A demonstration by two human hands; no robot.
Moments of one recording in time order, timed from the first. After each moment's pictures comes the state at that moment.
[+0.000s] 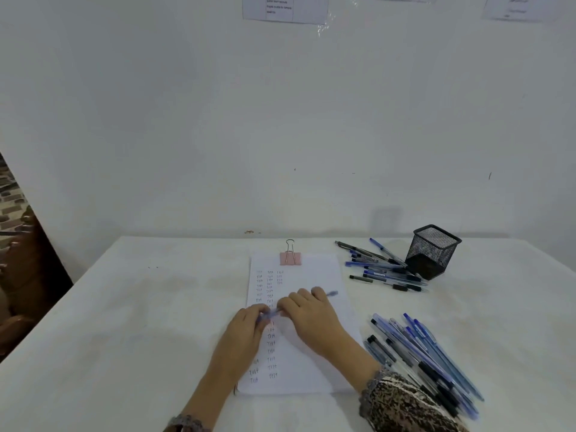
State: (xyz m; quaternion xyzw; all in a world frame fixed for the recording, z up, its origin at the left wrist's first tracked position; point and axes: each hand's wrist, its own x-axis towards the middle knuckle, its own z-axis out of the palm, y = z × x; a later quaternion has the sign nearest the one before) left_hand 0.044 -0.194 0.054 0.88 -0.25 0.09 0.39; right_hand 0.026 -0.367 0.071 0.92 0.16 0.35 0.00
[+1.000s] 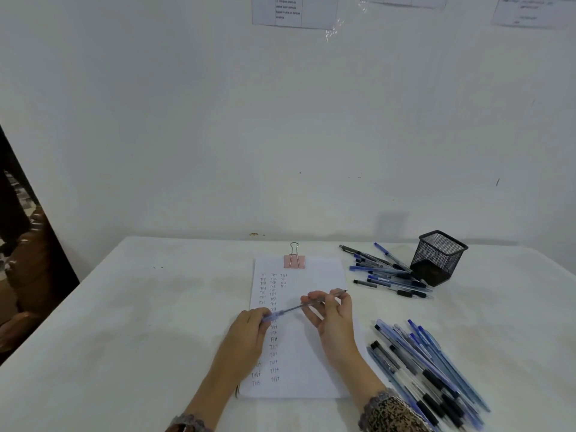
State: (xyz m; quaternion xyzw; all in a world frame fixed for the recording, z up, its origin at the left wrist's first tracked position) left_hand 0.044 -0.194 0.055 0.89 -0.25 0.08 0.37; right_hand 0.004 -0.360 0.088 0.45 -0.12 0.20 -0.86
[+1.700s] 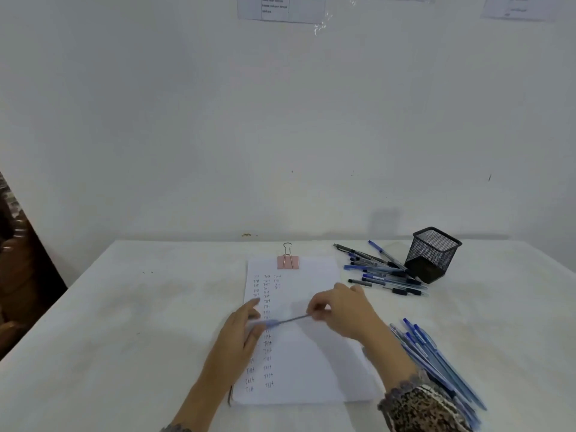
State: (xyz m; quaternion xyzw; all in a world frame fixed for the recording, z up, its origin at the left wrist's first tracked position) left_hand 0.046 -0.191 0.062 0.86 -0.25 0.06 0.44; right_hand 0.000 -0.410 0.139 0.99 0.01 0.00 -0.15
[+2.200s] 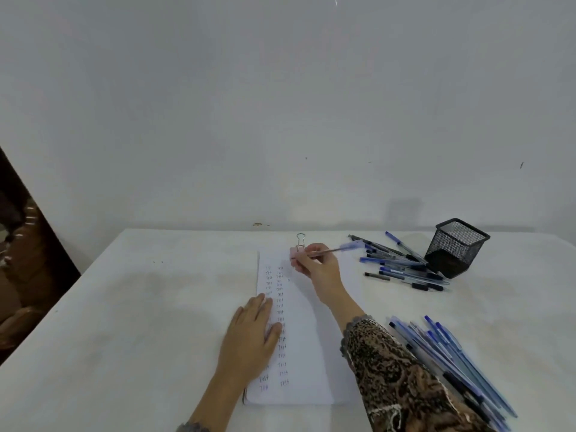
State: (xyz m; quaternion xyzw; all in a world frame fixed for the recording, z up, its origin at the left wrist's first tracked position) left_hand 0.054 -0.194 0.052 0.95 -0.23 0.02 0.21; right_hand 0.098 -0.375 0.105 0.62 -0.11 0.14 -0.77
